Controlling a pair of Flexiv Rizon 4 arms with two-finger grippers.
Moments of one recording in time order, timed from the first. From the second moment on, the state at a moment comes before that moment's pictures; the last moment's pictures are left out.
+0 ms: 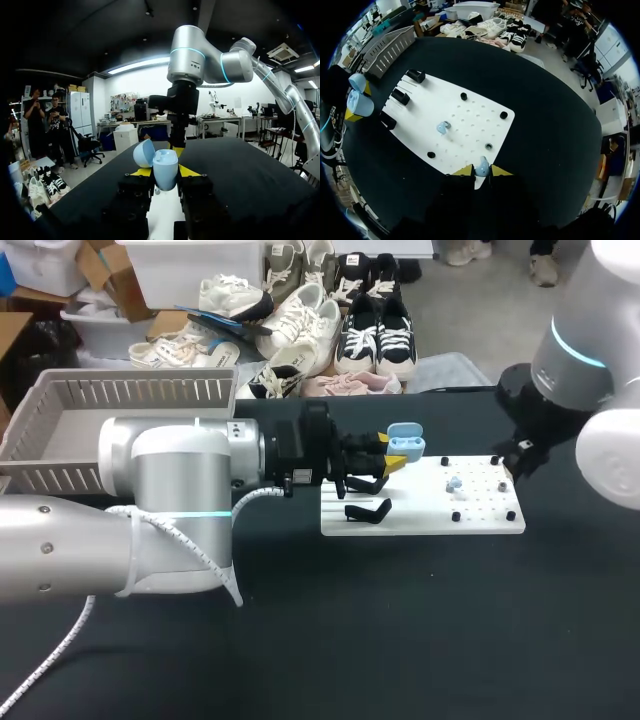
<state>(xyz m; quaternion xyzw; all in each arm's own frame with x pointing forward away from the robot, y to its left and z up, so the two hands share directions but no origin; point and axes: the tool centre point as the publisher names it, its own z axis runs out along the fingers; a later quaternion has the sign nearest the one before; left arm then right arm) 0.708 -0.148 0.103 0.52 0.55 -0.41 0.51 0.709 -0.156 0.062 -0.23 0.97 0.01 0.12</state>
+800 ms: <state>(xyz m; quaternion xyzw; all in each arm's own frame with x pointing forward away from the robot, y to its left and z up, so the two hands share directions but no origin) 0.708 -0.148 0.103 0.52 0.55 -0.41 0.51 0.712 -0.157 0.066 -0.14 0.98 0.04 0.12</state>
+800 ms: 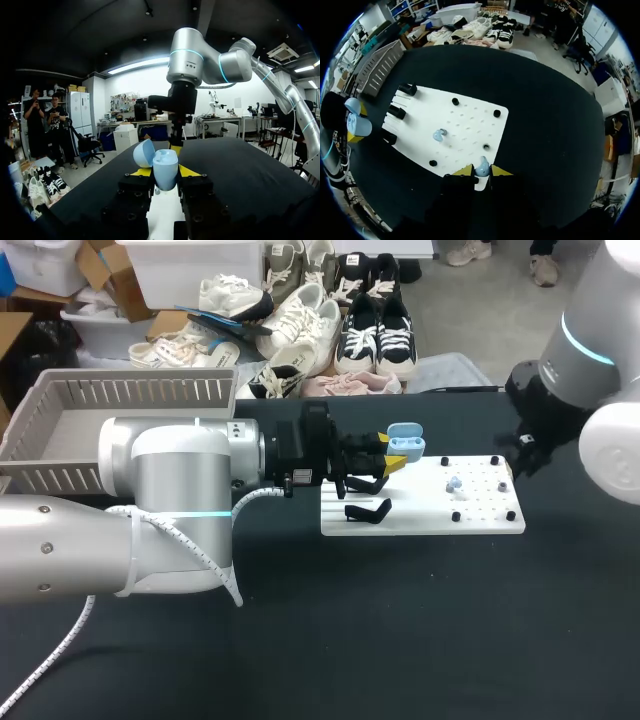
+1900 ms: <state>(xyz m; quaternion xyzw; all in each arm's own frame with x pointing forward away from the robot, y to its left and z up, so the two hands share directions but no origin) 0.708 -0.148 0.103 0.52 0.55 -0.41 0.51 0.640 -0.114 0.138 0.18 0.98 0.01 0.08</state>
